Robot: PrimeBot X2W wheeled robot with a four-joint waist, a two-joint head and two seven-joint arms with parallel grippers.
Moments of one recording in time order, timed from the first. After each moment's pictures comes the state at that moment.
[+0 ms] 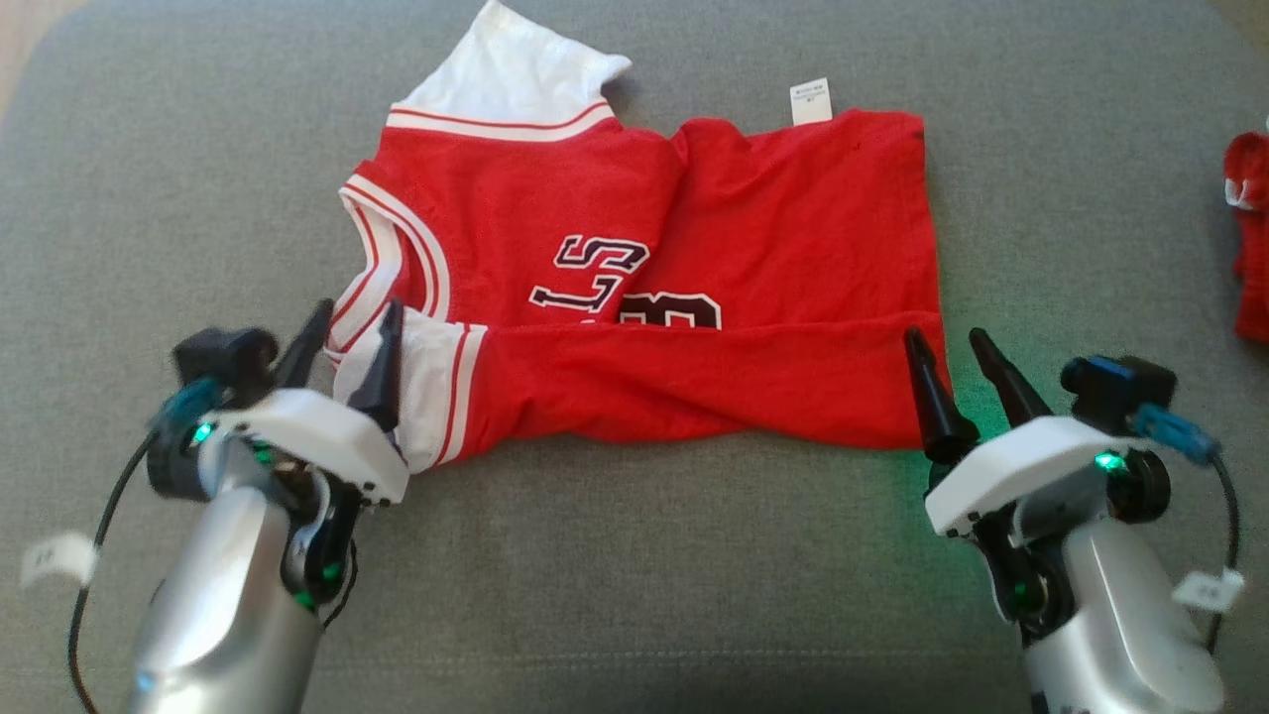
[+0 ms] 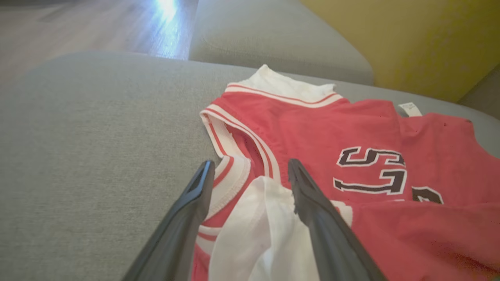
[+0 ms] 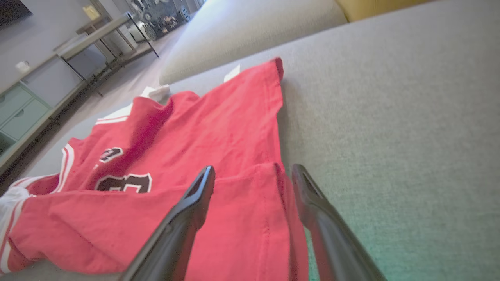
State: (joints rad) left arm -0.38 0.18 -0.28 0.50 -0.43 -0.03 -0.11; right arm -0.23 -0.04 0.08 0.32 0.36 0.13 0.11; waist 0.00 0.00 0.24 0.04
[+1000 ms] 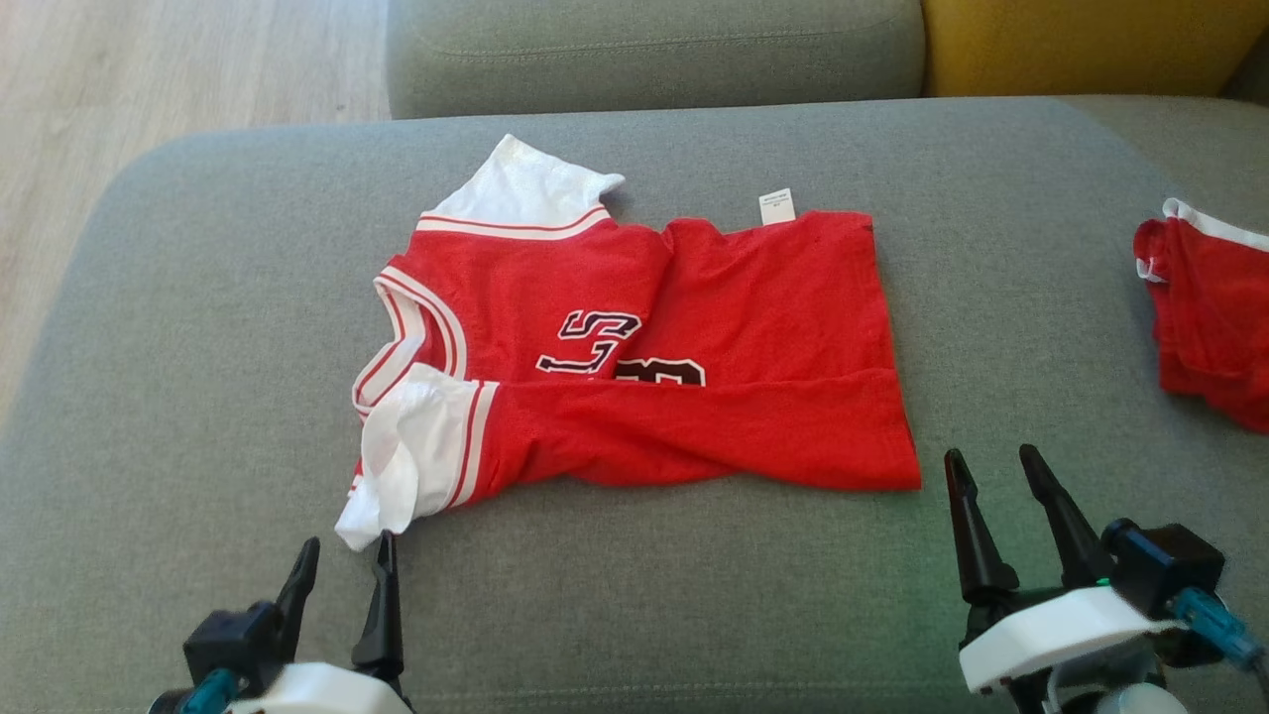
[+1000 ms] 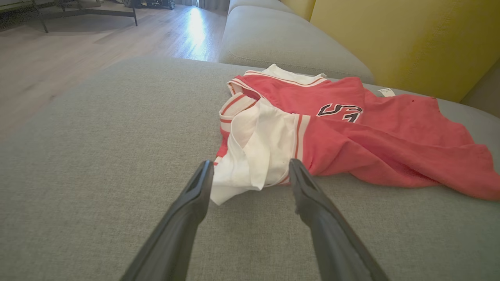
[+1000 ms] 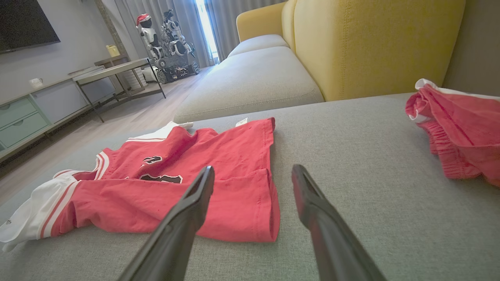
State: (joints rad) left arm 0.16 0.18 -0.25 0.13 -0.35 0.14 -0.22; right arm 0.12 -0.04 0.06 0.05 0.22 0.13 -0.04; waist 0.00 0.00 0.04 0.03
